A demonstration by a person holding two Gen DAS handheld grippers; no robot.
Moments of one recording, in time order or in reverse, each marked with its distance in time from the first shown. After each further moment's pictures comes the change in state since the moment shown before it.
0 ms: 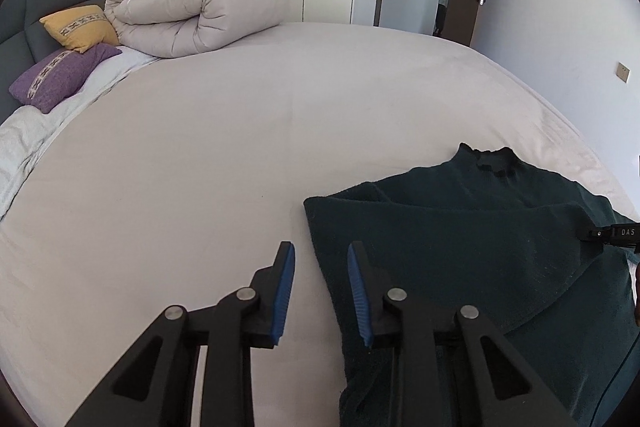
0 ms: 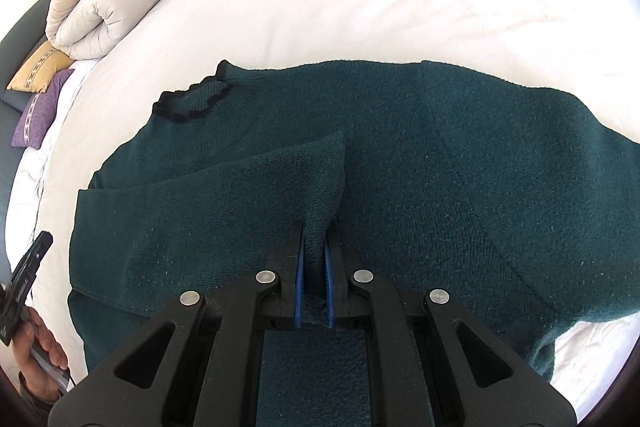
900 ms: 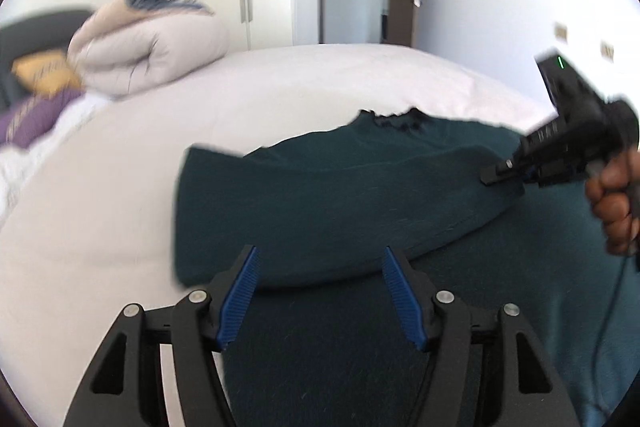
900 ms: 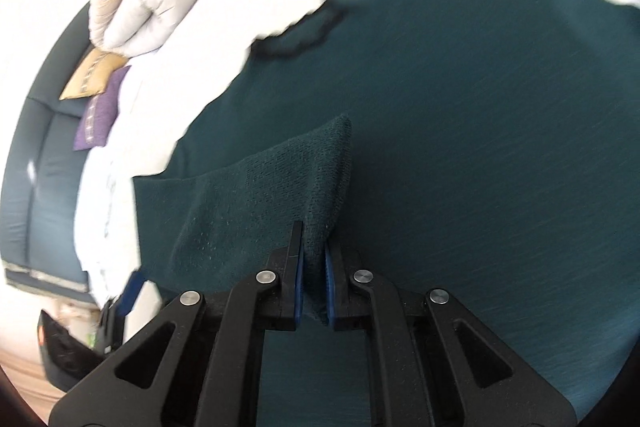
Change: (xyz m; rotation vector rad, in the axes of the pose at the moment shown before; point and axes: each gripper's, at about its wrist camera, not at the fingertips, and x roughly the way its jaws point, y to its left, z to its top) left arm -0.048 -0.055 -0.079 0.086 -0.107 -0.124; right arm 0.017 0.078 -0.023 0.083 0.102 0.261
